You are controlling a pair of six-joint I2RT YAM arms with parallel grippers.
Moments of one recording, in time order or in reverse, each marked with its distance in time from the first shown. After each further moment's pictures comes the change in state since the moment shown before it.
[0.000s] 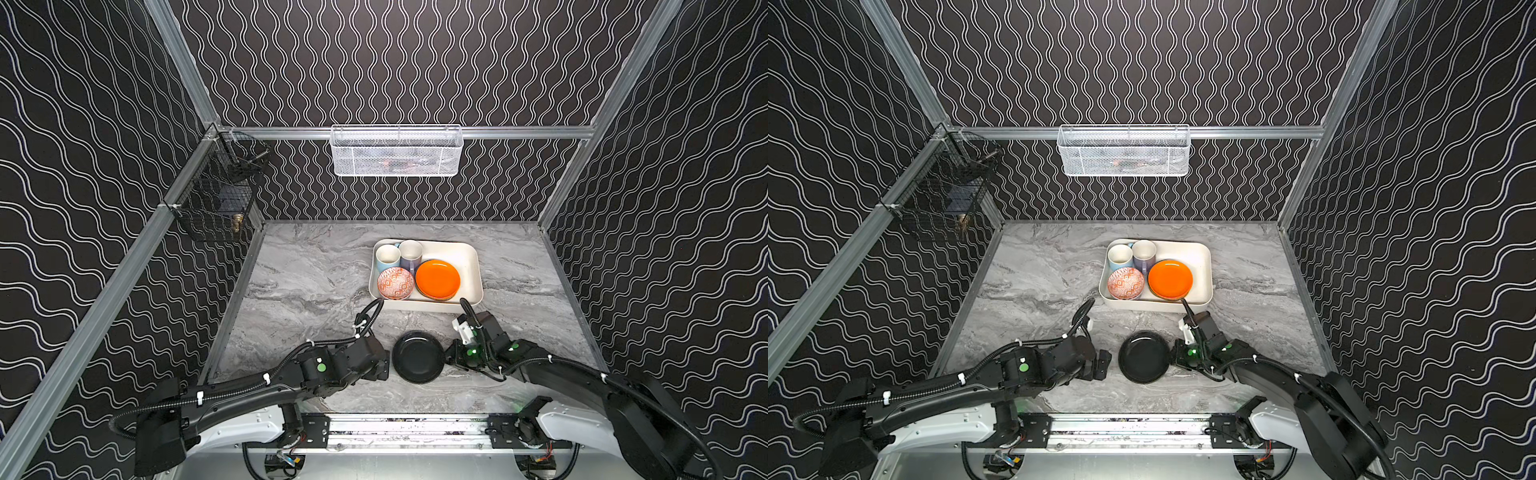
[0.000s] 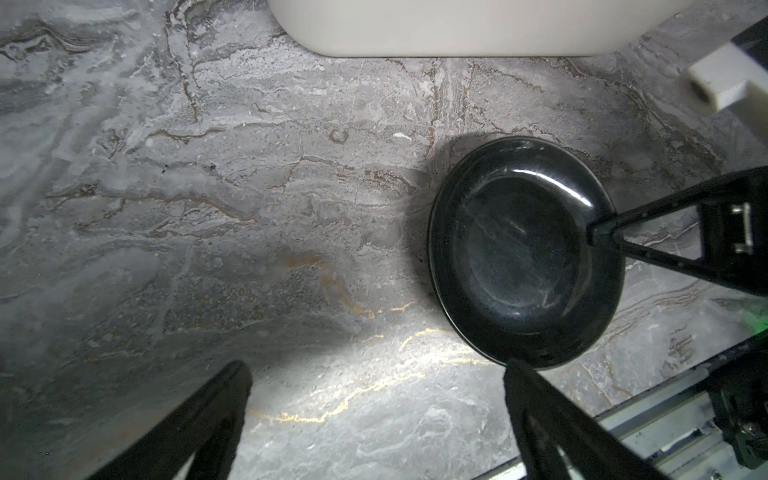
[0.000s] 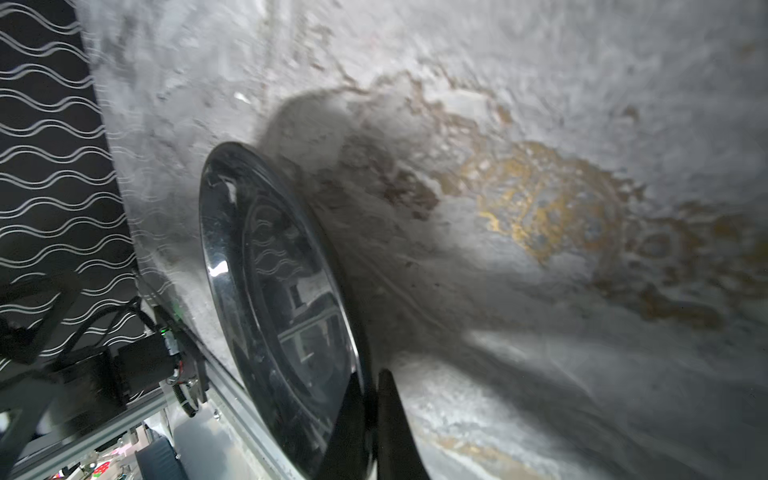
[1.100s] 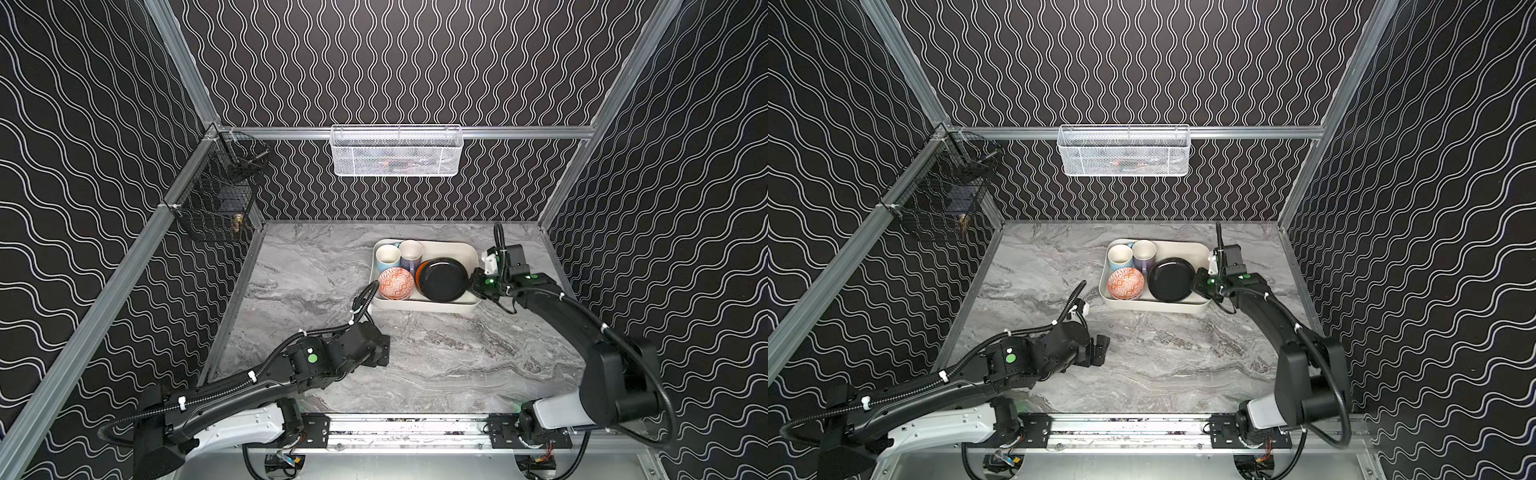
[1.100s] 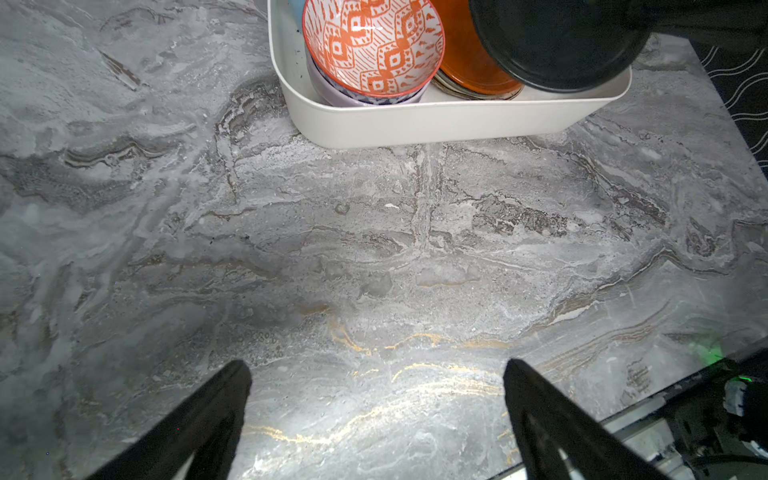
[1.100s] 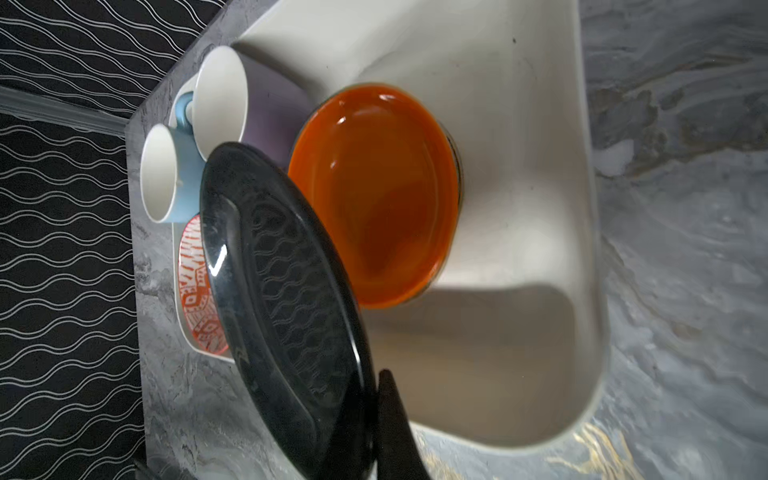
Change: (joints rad) left arm 0.053 -0.027 0.141 -0.080 -0.053 0.085; right arm -0.401 0.392 0.644 -0.232 0.072 -0.214
